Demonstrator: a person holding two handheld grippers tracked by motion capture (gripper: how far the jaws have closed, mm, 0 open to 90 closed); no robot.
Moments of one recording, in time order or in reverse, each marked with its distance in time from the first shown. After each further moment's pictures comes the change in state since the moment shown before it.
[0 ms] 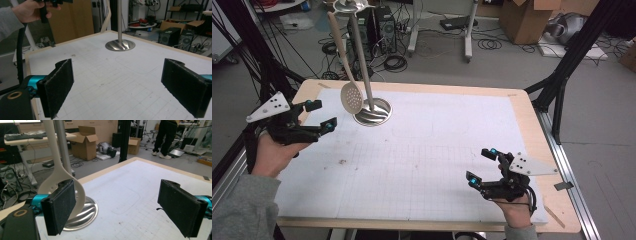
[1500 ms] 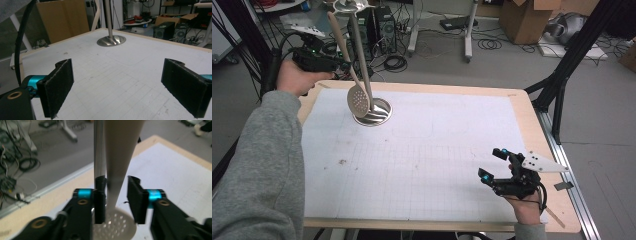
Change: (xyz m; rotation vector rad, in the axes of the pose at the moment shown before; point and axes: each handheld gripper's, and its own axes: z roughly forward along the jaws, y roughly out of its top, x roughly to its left) left arm 0.092 0.114 0.108 0.331 0.017 -0.061; right arm -0.029 -0.013 -0.019 0.006 -0.030 0.059
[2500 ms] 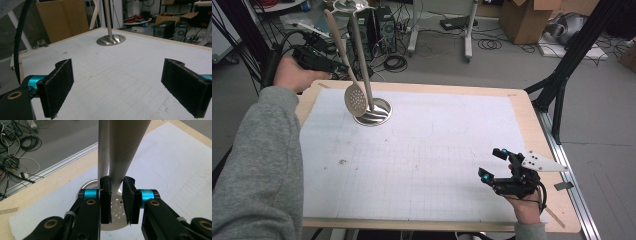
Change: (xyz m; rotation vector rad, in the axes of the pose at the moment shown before) left arm 0.001 0.008 0.006 0.200 0.029 -0.035; right arm -0.003 -0.002 0.001 0.005 0.001 0.013
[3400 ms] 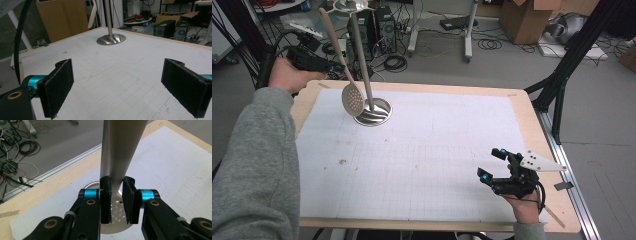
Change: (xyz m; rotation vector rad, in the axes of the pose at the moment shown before) left arm 0.009 -0.007 -0.007 -0.039 -0.022 0.007; right arm 0.000 -0.001 0.003 0.006 0.000 -0.004
